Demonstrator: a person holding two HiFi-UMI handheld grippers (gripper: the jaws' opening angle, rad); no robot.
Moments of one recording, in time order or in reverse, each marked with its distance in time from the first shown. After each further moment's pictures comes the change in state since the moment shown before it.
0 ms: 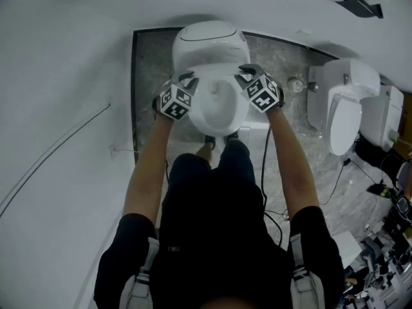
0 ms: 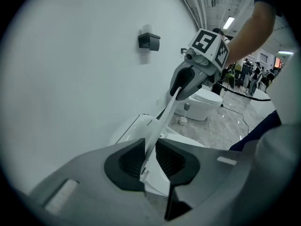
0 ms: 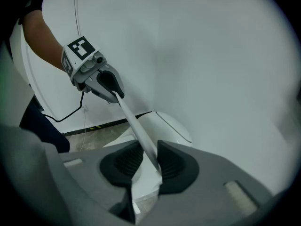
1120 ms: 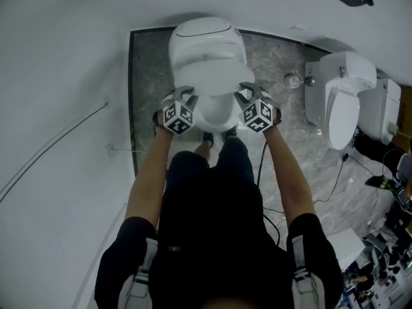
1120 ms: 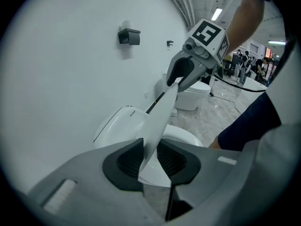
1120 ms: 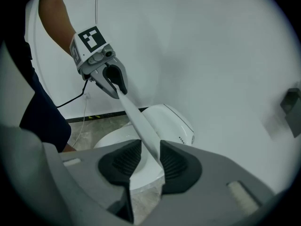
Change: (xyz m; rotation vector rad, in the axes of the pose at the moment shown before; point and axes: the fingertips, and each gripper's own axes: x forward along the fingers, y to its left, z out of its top) left arm -0.015 -0.087 -0.045 0.107 0.056 -0.059; right arm -0.031 0.079 -0.060 -0.084 0.026 -0.095
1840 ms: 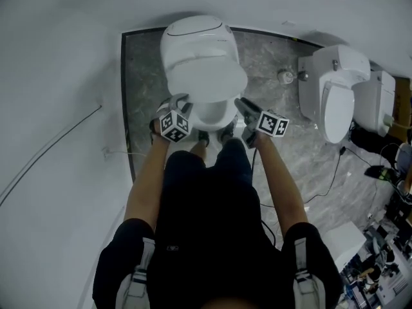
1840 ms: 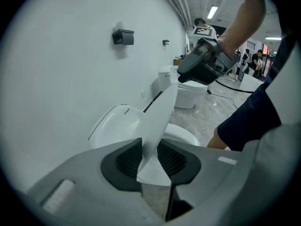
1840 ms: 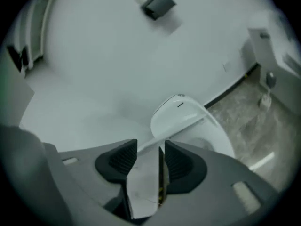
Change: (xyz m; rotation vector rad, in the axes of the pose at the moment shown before) left arm 0.002 -0.035 -0.020 0.034 -0.003 0.000; right arm -0.044 0.021 -0.044 1.433 -0.402 0.216
